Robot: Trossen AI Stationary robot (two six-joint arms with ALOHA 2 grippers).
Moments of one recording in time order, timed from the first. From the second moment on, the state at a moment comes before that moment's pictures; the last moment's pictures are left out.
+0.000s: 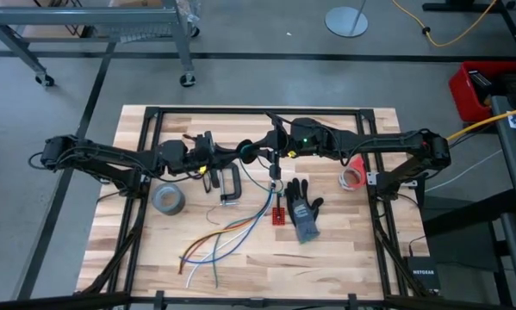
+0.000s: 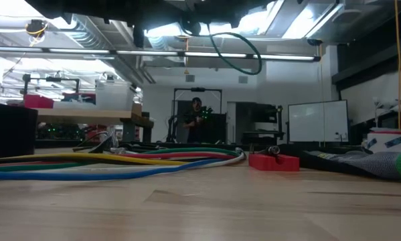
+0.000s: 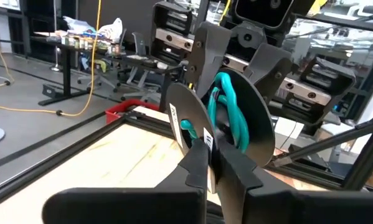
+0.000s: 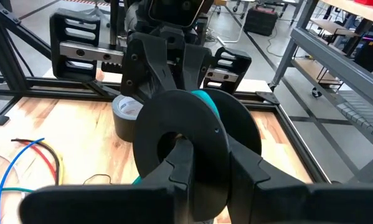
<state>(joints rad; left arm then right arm) 0.03 1.16 0.60 0.58 -0.23 -0.21 -0.09 1.50 1.20 0.02 -0.06 -0.13</state>
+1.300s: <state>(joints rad) 0.03 1.15 0.60 0.64 -0.24 -0.24 -0.09 1.50 1.20 -0.01 -0.08 -0.13</state>
